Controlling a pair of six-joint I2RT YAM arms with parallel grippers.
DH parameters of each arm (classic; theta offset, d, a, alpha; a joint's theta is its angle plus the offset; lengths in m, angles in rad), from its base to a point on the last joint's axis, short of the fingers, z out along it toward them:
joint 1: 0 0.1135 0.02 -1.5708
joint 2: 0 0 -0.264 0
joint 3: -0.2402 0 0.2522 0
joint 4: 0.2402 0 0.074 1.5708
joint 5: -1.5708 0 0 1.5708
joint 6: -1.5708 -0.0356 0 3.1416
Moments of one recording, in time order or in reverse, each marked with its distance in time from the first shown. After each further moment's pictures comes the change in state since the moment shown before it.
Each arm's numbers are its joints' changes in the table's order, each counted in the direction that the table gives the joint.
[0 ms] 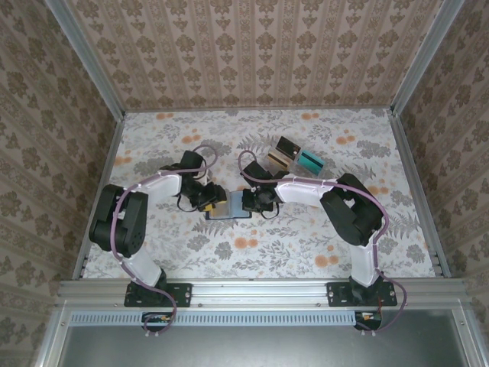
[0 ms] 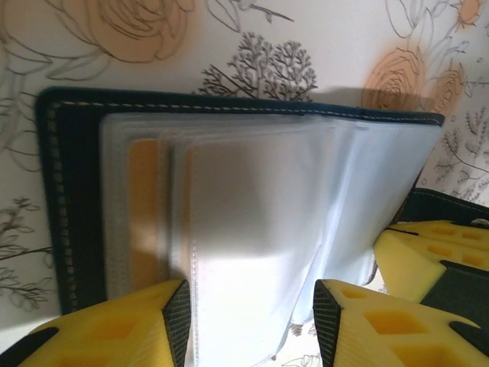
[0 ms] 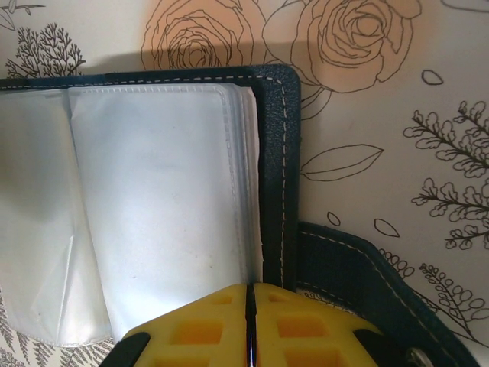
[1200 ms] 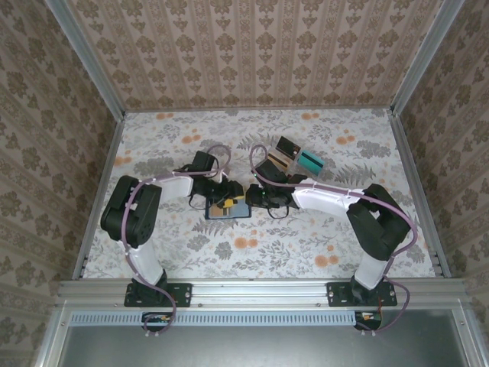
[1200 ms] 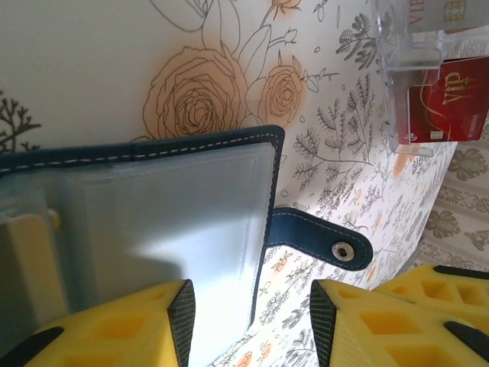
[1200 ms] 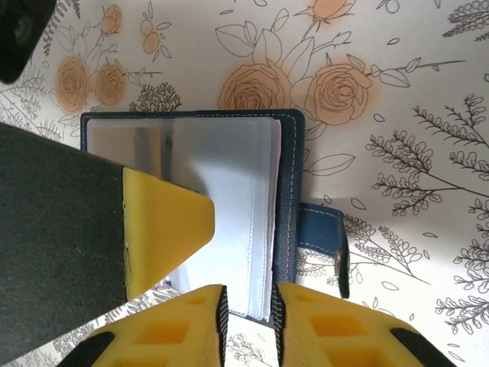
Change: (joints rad) left arm -0.069 0.102 0.001 -0.292 -0.220 0.134; right arm -0.014 -0.219 0.155 -0.121 -0.033 0.012
